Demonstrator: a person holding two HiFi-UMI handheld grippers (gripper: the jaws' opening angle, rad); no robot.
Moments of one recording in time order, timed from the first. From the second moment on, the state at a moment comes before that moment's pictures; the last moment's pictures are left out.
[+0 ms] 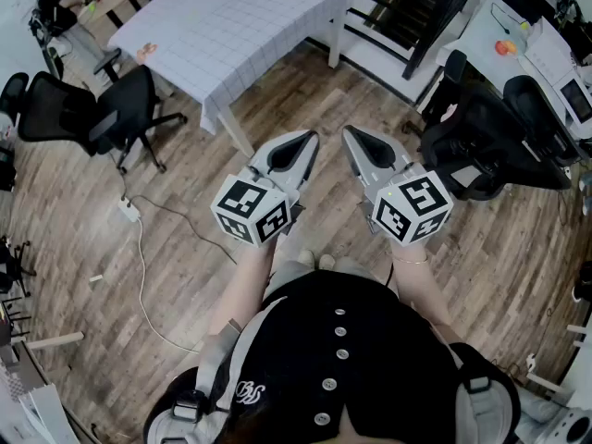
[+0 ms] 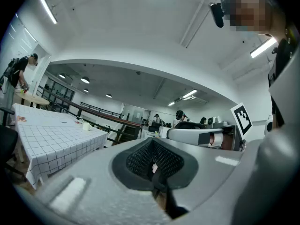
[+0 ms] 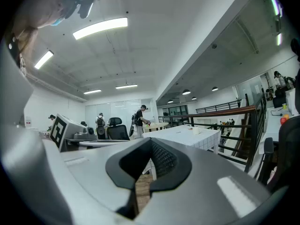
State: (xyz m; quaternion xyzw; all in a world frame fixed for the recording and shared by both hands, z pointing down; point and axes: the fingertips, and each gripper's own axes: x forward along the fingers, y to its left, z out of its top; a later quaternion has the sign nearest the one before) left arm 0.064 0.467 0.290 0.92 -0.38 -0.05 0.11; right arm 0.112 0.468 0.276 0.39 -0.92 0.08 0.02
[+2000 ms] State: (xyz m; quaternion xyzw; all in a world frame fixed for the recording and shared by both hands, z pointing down) left arm 0.034 0.268 0.305 0.92 -0.38 -0.06 0.11; right arm 0.070 0.268 0.295 0.38 -0.92 0.09 -0.01
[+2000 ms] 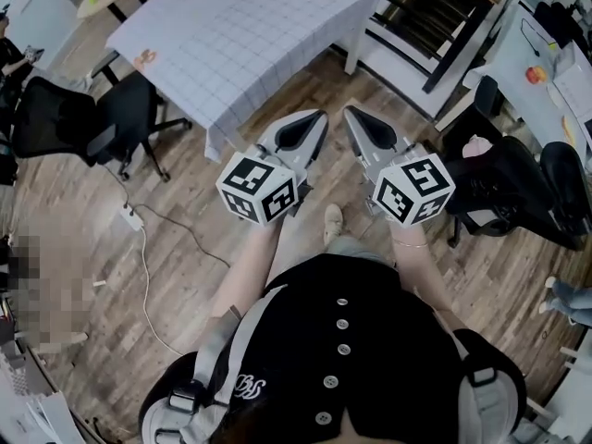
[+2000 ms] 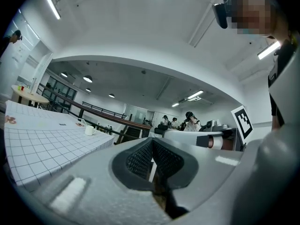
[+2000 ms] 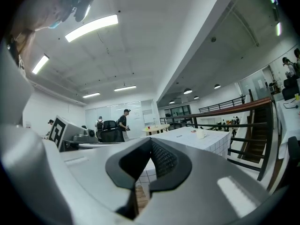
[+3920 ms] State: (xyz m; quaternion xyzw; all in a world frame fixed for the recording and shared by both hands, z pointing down) left arm 0.033 -0.114 0.318 0.91 -0.38 -0.05 0.13; right arm 0.062 -0.109 0.319 0.36 -0.92 0.12 0.00
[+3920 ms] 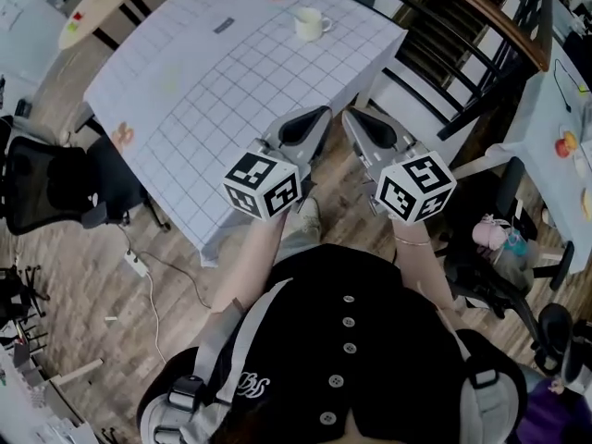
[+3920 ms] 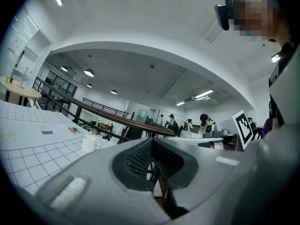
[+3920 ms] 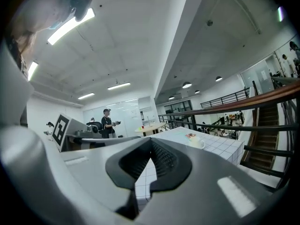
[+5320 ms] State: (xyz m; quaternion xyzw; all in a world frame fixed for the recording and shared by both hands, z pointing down) left arm -0.039 -0.294 0.352 0.90 -0.39 -0.04 0.19; right arm -0.014 -0.302 0.347 0.36 -0.92 0.15 0.04
